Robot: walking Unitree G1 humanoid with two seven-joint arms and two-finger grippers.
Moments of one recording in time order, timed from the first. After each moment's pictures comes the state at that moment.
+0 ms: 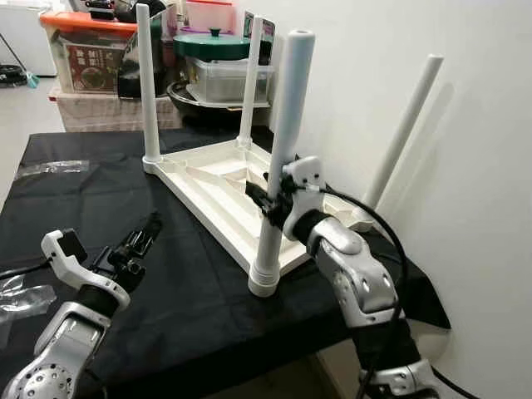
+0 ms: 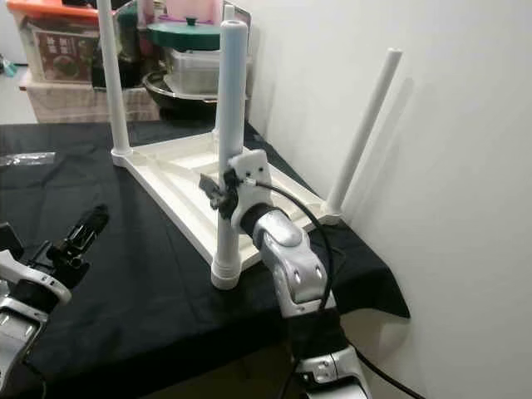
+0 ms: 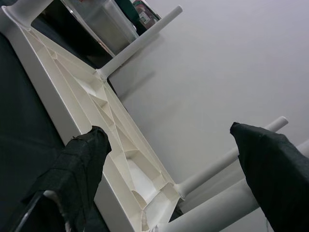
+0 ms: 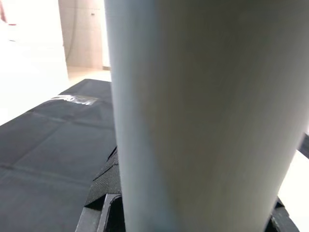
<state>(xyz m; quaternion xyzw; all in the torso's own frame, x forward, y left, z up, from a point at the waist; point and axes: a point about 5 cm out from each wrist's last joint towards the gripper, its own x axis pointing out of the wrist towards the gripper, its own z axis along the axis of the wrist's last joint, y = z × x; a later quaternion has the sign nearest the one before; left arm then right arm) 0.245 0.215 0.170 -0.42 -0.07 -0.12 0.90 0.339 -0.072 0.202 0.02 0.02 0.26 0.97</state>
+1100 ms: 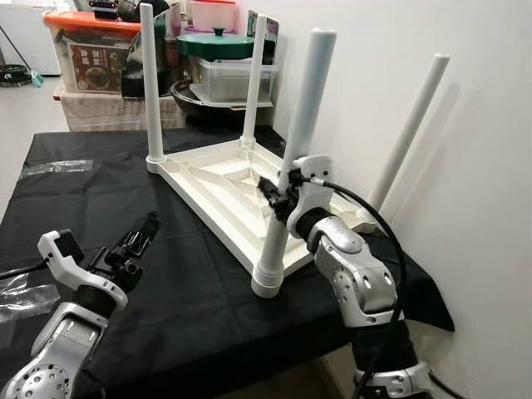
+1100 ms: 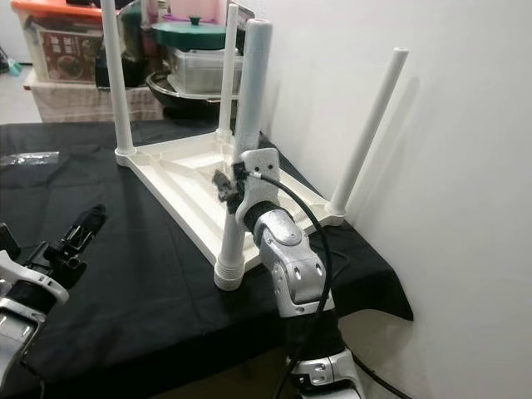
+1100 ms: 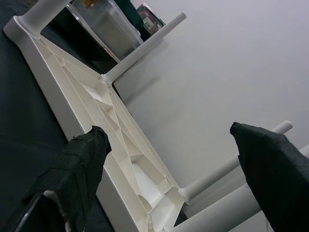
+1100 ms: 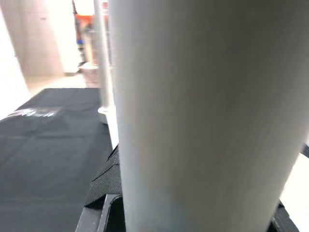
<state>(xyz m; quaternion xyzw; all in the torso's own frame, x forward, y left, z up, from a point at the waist) 0.244 0.217 0.170 -0.42 -0.07 -0.12 0.90 0.336 -0.081 0.201 0.05 0.03 0.15 0.99</state>
